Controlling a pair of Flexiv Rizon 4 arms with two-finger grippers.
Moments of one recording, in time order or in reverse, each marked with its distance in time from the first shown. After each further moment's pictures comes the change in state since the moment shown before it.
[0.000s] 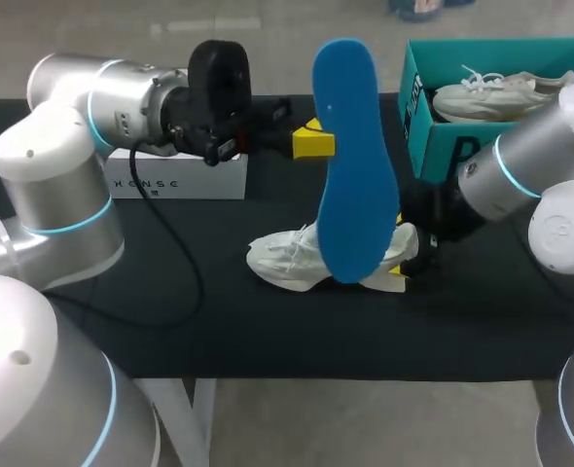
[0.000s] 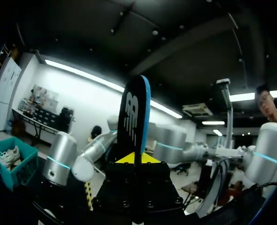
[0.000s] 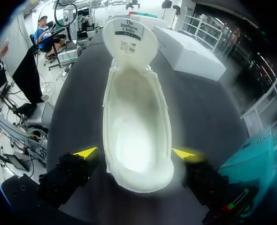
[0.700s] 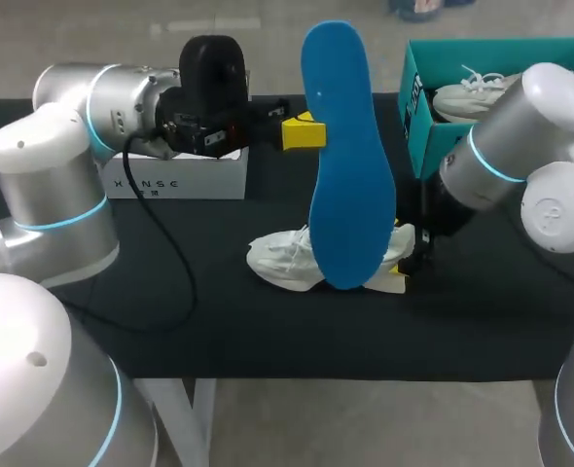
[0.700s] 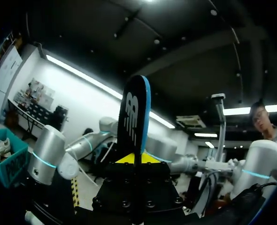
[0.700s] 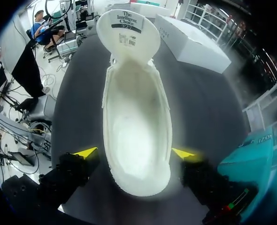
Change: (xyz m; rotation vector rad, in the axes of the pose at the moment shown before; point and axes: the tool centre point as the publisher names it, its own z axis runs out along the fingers) left arm 0.019 -0.017 0.003 0.060 0.065 -0.094; right arm 0.003 0.003 -0.006 0.132 0.029 0.009
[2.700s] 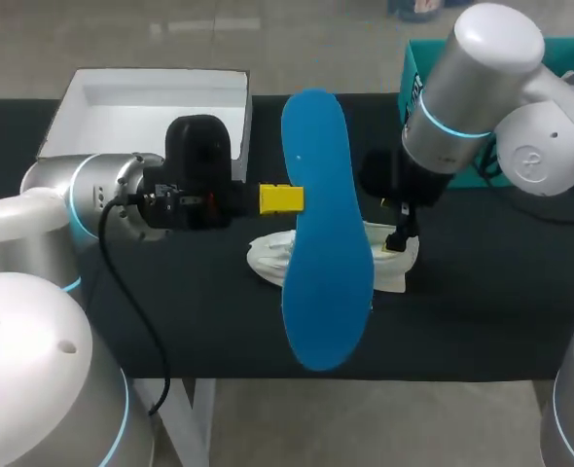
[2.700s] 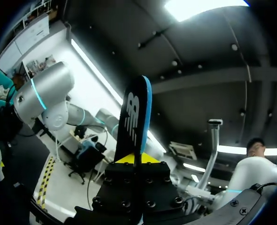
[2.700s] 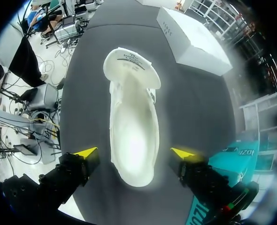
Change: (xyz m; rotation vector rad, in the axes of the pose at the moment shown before) left arm 0.046 0.050 0.001 0.176 0.017 -0.326; right arm -0.006 0.039 -0.046 0.184 -0.032 -0.053
